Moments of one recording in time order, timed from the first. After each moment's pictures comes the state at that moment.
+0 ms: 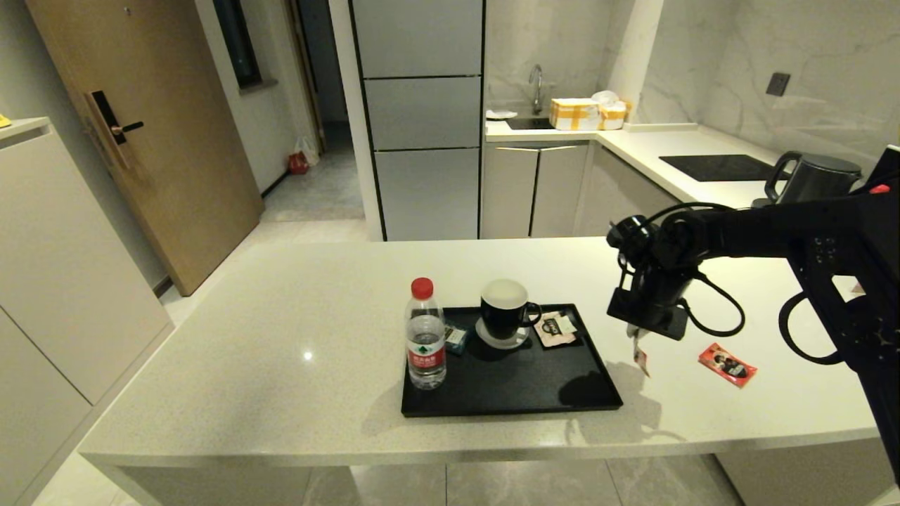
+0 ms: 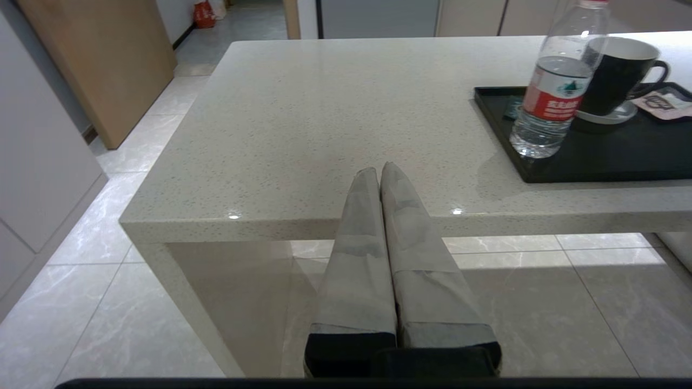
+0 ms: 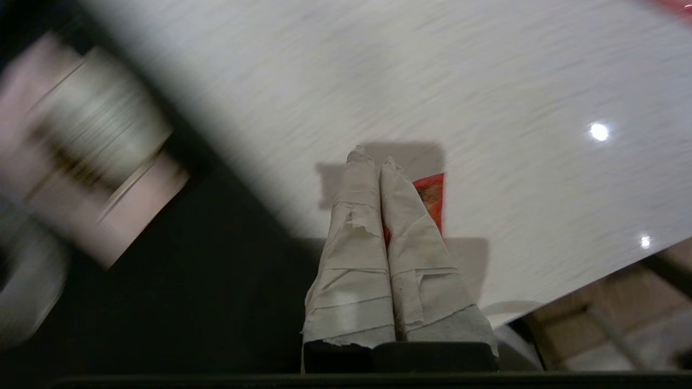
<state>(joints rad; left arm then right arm) 0.00 0.00 0.00 -0.01 0.00 0.01 0.21 2.38 -1.91 0.75 -0.21 0.71</state>
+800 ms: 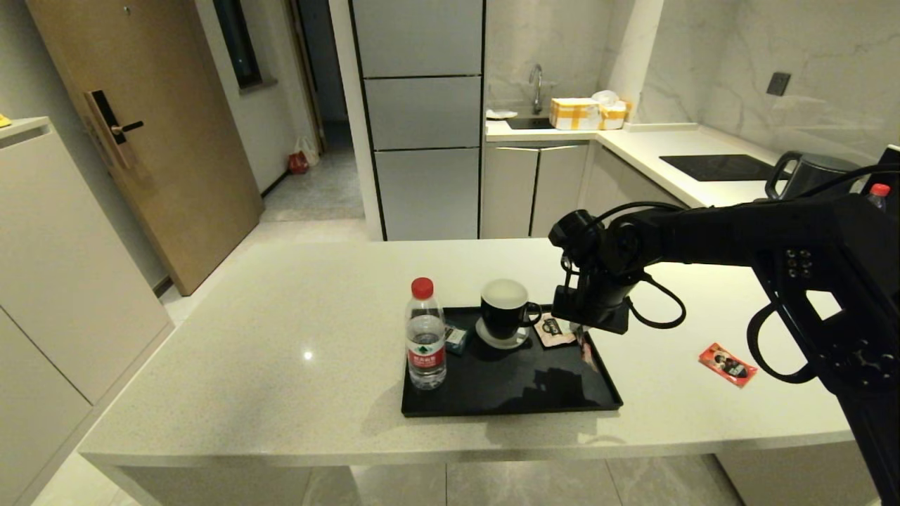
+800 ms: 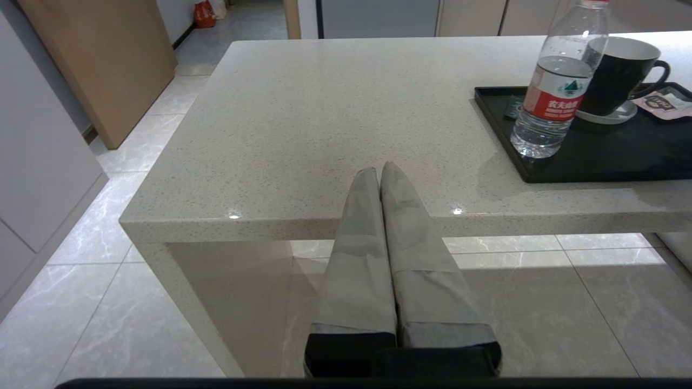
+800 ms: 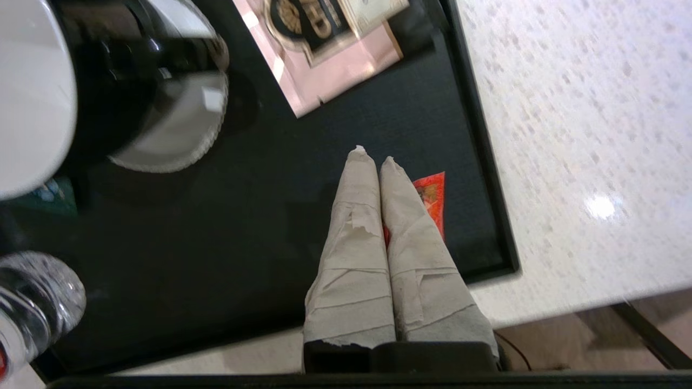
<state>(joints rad) 0.00 0.00 0.00 -0.01 0.00 0.01 0.39 2.38 -1.93 0.70 -0.20 0.66</state>
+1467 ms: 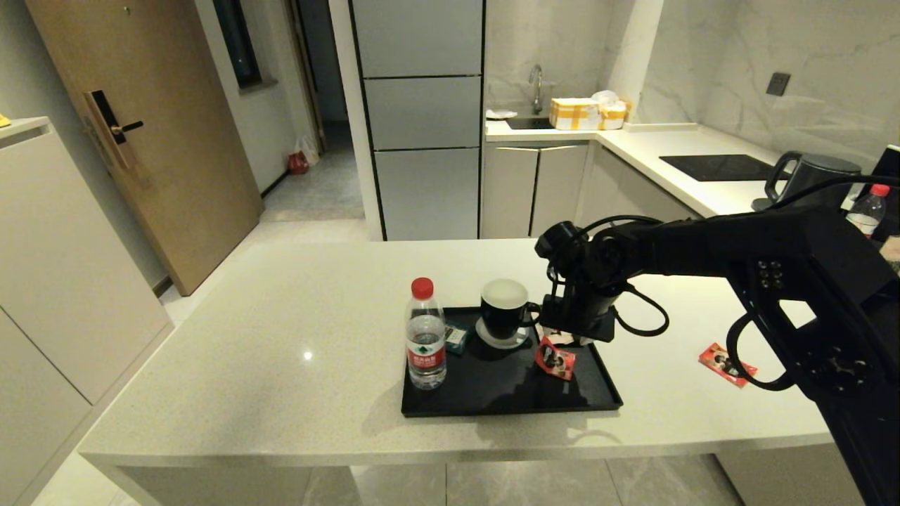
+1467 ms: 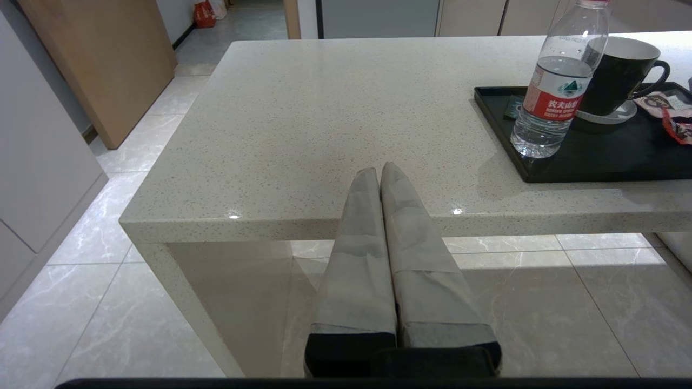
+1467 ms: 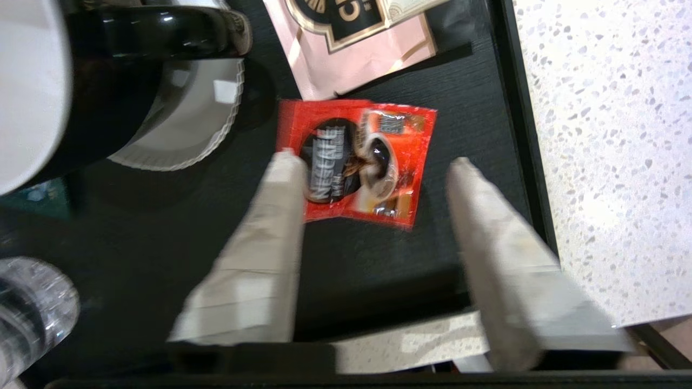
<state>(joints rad) 0.00 0.00 0.00 -0.01 0.00 0.01 0.42 2.41 -1.93 0.67 -0.21 0.67</state>
